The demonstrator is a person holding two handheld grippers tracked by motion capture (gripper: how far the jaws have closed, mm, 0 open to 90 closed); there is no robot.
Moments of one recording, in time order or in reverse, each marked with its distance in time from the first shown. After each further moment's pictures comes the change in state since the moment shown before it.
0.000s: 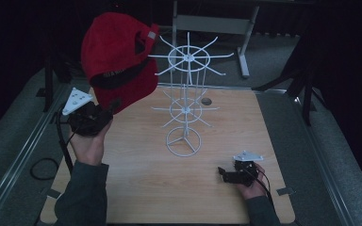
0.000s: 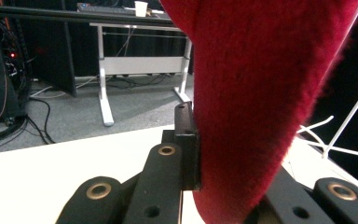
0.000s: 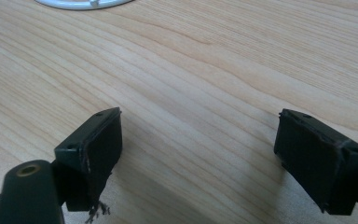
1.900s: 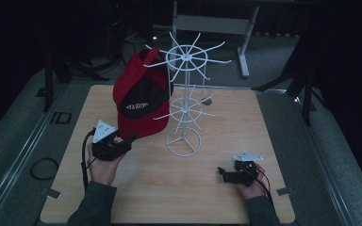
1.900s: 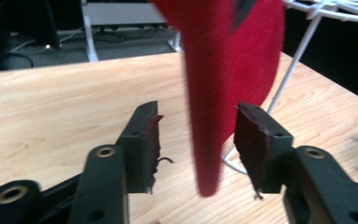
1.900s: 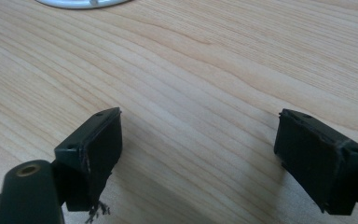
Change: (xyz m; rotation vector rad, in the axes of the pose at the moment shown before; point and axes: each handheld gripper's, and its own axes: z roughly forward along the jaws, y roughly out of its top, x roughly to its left) left arm 0.003 -0.109 0.036 0.173 -0.028 0.010; right arm 0.000 0.000 0.000 -0.002 -0.001 -0.001
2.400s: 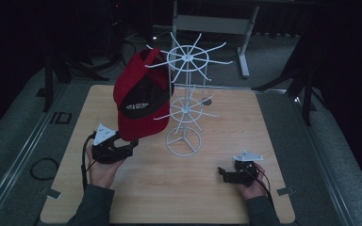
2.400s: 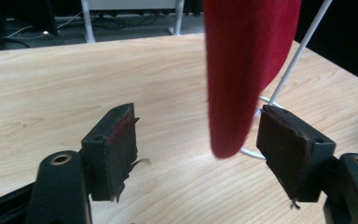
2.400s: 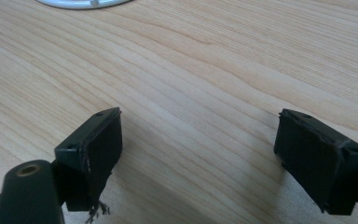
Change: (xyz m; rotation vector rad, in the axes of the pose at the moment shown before) left arm 0.003 -0.014 0.003 0.040 -0.005 0.002; right arm 0.000 0.000 0.000 0.001 0.001 -0.003
